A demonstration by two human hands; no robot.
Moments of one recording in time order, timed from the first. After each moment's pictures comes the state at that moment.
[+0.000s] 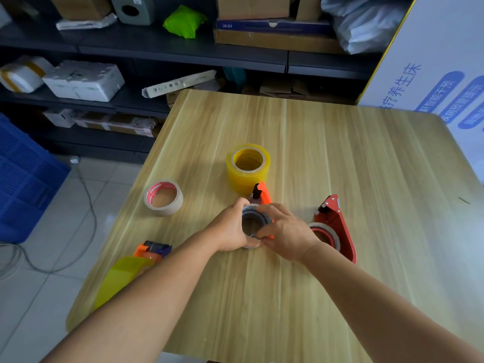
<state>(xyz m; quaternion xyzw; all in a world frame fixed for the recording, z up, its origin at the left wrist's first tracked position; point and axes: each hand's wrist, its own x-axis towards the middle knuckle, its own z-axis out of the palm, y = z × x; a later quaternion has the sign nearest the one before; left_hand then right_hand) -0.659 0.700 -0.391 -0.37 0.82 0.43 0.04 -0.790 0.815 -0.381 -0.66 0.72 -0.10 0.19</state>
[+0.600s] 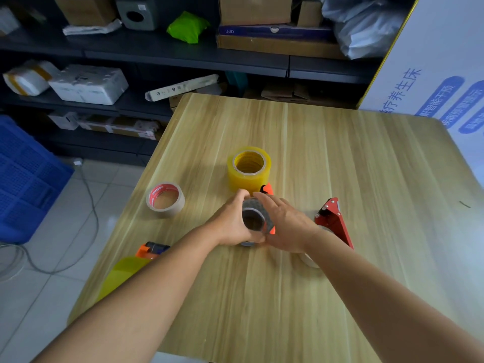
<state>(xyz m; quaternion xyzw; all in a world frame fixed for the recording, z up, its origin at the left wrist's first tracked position) -0.661 0.697 -0.370 -0.36 0.81 0.47 0.00 -0.794 0.799 -0.344 -0.60 0.74 -0.09 0.27</state>
